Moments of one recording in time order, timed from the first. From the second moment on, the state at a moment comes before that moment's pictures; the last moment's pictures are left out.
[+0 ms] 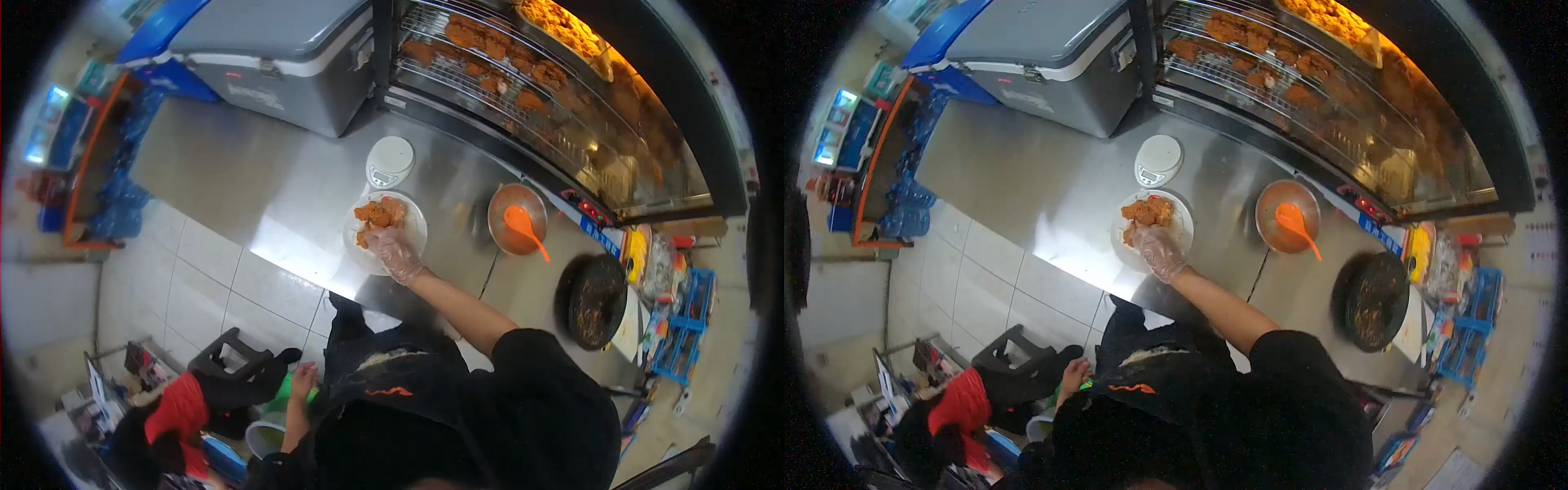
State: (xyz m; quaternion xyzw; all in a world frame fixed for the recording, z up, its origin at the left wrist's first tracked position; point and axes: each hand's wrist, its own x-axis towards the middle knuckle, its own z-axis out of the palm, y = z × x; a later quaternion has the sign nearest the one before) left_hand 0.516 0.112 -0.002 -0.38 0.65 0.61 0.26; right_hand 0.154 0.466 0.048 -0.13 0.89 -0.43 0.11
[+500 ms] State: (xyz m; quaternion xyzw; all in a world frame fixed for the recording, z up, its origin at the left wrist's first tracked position) left_hand 0.364 -0.104 -0.029 -0.42 0.68 0.55 0.25; right_hand 0.097 0.414 0.137 -0.19 0.96 0.01 0.19
